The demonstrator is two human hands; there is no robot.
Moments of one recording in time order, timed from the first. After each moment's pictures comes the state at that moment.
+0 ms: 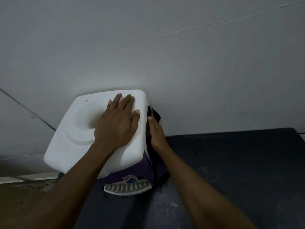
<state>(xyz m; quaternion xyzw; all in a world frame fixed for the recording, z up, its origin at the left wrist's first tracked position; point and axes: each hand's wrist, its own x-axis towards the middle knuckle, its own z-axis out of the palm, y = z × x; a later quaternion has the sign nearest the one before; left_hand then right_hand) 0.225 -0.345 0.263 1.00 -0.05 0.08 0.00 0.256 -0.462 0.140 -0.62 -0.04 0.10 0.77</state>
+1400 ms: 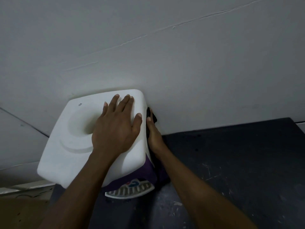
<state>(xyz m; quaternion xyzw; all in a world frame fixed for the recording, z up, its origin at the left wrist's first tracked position) 0.224 -0.348 0.262 0.99 -0.06 0.09 0.00 0.261 -0.444 0.123 -0.56 0.02 0.13 0.81</state>
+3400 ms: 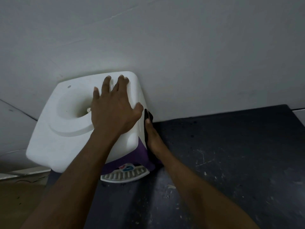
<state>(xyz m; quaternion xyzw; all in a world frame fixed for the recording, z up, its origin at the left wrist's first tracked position) 0.227 -0.371 0.260 0.99 0.01 0.10 0.01 0.216 -0.465 0.091 -0.58 0.01 0.20 0.79</state>
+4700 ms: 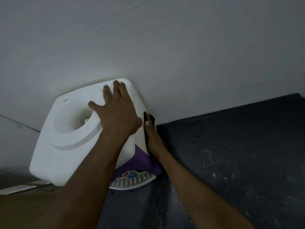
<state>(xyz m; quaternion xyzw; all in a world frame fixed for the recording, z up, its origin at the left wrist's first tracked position) 0.251 -0.399 0.253 0.98 0.07 -0.02 -0.16 0.229 -0.461 0.081 -0.57 0.01 0.17 0.80</state>
